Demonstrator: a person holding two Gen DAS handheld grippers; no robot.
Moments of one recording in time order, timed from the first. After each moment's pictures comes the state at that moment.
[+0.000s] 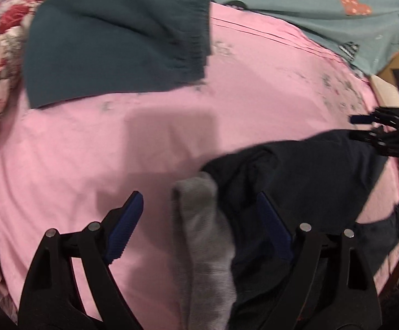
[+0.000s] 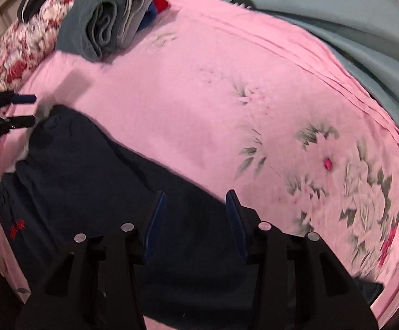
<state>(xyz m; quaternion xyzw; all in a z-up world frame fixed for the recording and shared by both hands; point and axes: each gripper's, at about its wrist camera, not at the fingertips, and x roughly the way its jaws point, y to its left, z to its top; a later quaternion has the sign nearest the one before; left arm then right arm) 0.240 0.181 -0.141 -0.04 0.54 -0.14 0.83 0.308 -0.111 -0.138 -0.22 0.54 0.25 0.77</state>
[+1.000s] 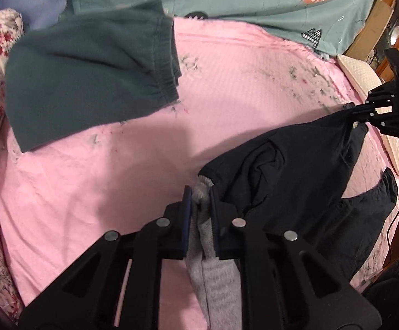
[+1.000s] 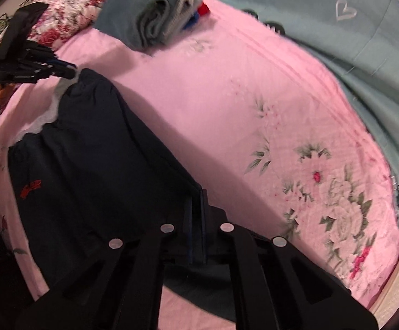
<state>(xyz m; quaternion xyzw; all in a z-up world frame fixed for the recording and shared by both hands) 0.234 0.186 -0.109 0.01 0.50 -0.22 0.84 0.252 -0.107 -0.066 -0.27 0.50 0.29 0.77</state>
